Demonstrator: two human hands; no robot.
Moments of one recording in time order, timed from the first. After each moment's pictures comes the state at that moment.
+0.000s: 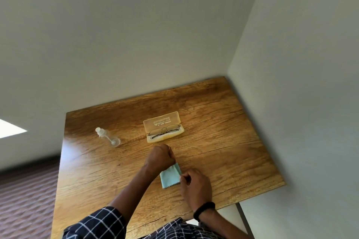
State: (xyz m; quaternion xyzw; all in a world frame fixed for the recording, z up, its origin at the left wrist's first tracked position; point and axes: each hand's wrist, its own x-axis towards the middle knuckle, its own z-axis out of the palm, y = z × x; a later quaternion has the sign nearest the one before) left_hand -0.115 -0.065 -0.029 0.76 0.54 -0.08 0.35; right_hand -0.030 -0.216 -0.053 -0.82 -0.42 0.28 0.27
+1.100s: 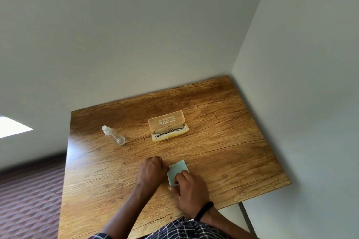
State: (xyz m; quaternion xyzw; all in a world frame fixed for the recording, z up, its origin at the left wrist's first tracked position) left_hand -0.165 -0.100 -0.034 0.74 0.61 -0.04 0.26; right_hand -0.047 -0.216 -0.048 -0.73 -0.64 0.19 0.17
